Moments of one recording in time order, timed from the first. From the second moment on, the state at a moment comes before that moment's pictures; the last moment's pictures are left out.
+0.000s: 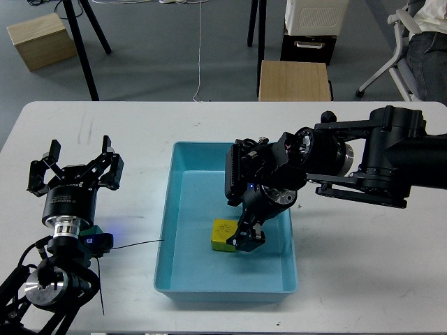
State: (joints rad) left arm -0.01 0.13 -1.16 -1.51 -0.40 -0.29 -0.39; right arm 1.34 -0.19 -0.14 1.18 -2.08 0.49 0.49
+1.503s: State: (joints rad) left arm -0.49 0.85 -1.15 -1.30 1.15 -0.32 -0.49; right arm 0.08 -0.04 1.65 1.64 -1.39 0.26 0.29
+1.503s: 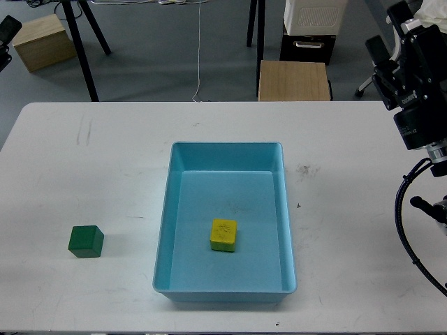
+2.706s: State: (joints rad) left arm -0.89 0.99 -0.30 -1.51 2.18 -0.44 -0.49; right arm -0.34 -0.16 1.74 1.61 -0.86 0.11 0.29
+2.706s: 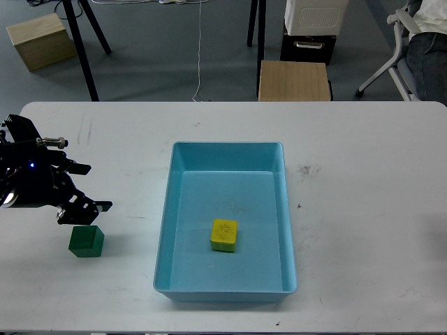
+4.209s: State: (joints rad) left arm -0.95 0.92 0.03 -1.33 2.18 -0.30 -0.49; right arm -0.35 -0.15 1.73 1.59 -0.86 0.10 0.29
